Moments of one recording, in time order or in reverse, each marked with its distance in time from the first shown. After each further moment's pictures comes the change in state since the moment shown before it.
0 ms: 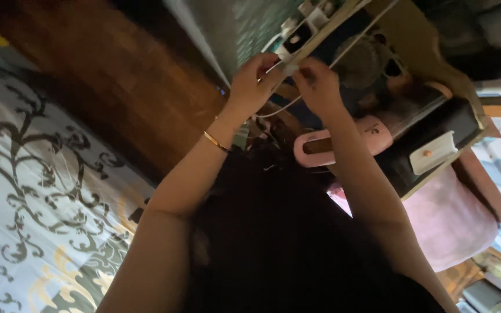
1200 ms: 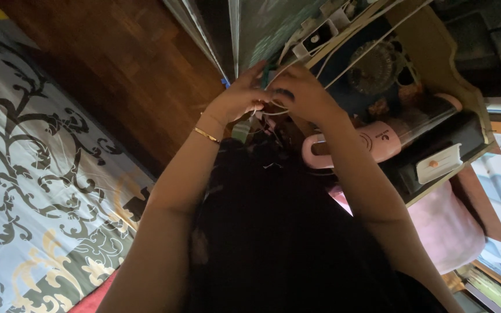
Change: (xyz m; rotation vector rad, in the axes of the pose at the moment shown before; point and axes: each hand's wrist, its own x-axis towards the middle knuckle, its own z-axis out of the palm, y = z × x) left_hand -0.026 -0.063 -0.053 -0.619 -0.320 -0.434; right_hand 0.010 -0.075 0.034 -0.260 -0.444 -0.304
